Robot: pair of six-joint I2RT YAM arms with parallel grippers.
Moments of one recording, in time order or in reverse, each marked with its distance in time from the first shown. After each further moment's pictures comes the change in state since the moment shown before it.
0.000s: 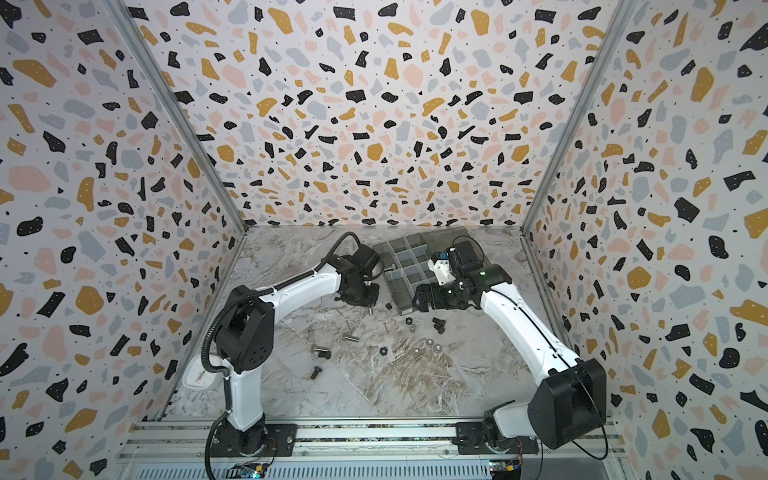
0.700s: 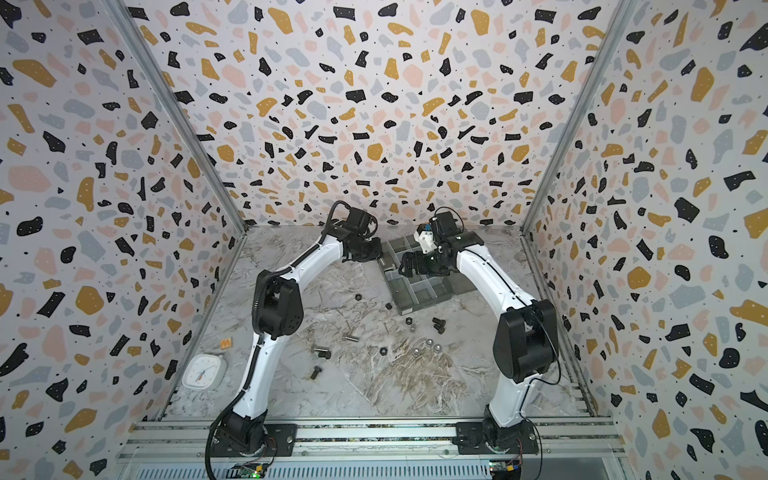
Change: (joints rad) left arm 0.137 0.412 0.569 0.135 0.203 -0.084; right arm -0.013 0.419 0.392 0.068 -0.026 0.001
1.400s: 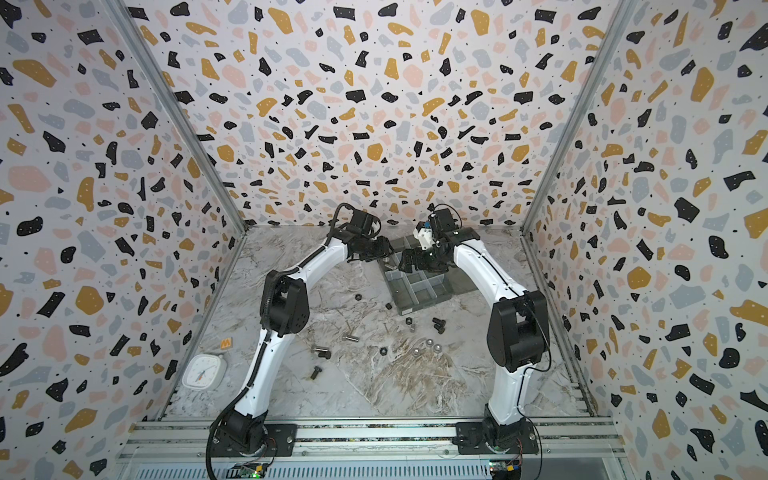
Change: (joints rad) left arm 0.000 0.051 0.045 0.082 0.072 -0.025; right arm -0.013 0.046 0.039 -0.011 -0.007 -0.017
